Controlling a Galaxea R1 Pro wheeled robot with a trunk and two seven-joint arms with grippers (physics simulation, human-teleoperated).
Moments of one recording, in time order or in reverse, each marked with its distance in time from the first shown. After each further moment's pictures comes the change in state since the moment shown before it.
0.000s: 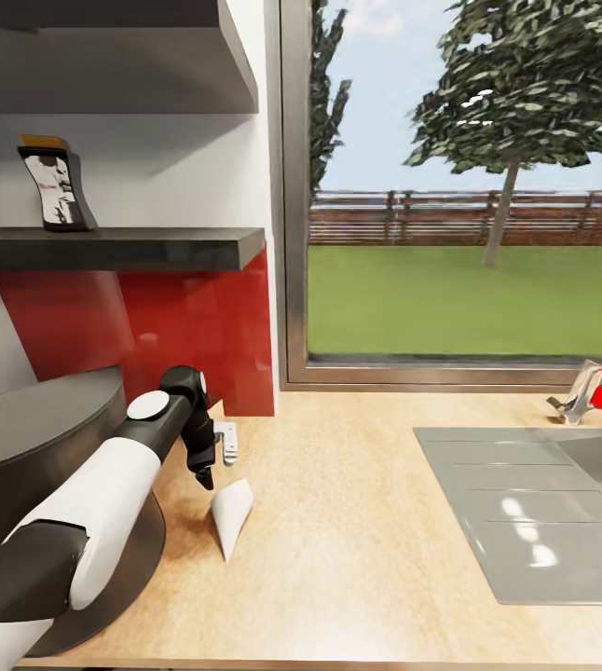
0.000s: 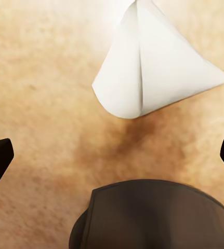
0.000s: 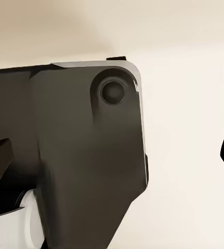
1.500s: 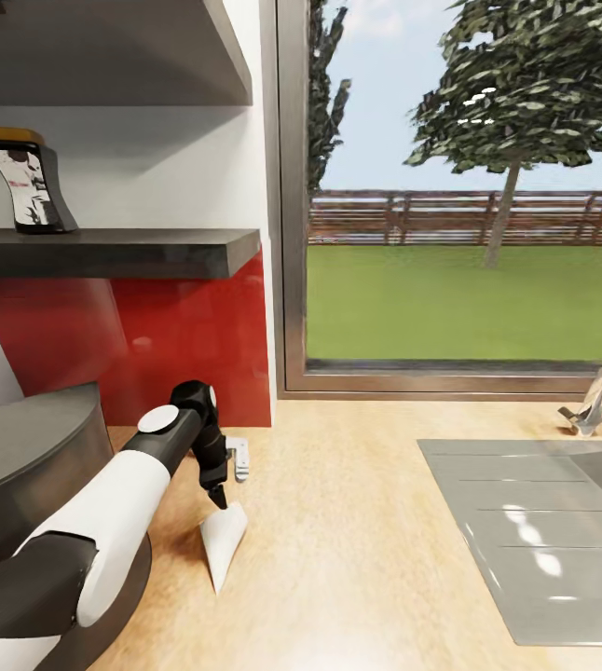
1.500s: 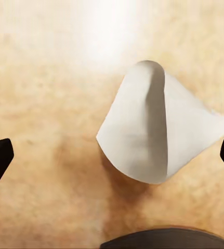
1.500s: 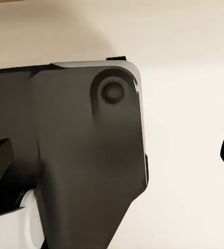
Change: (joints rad) left arm 0.041 -0.035 0.002 0.029 0.057 -0.016 0.000; right arm 0.000 0.000 0.000 0.000 0.000 0.000 0.000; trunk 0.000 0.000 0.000
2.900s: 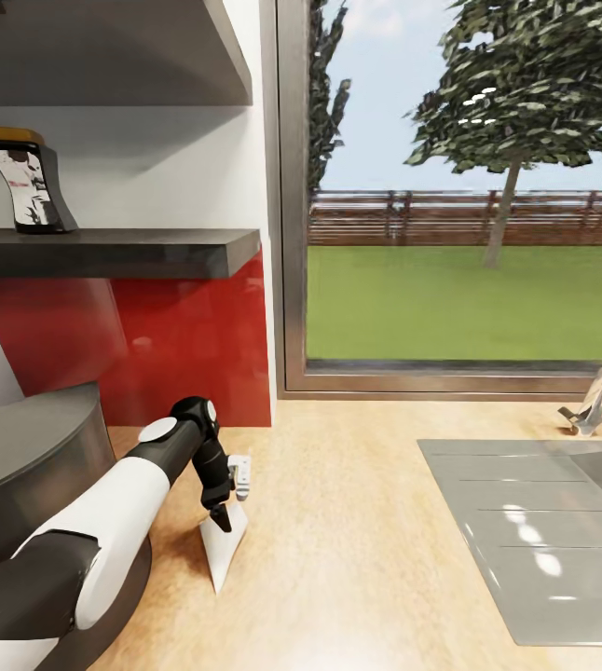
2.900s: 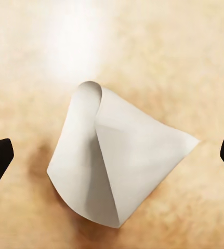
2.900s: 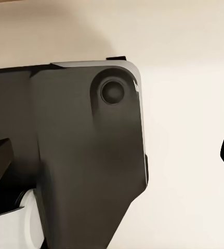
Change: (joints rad) left arm 0.007 0.005 0.005 0.118 0.113 -0.077 0.000; right arm 0.000 0.000 0.000 0.000 0.001 0.000 0.000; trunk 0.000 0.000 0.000
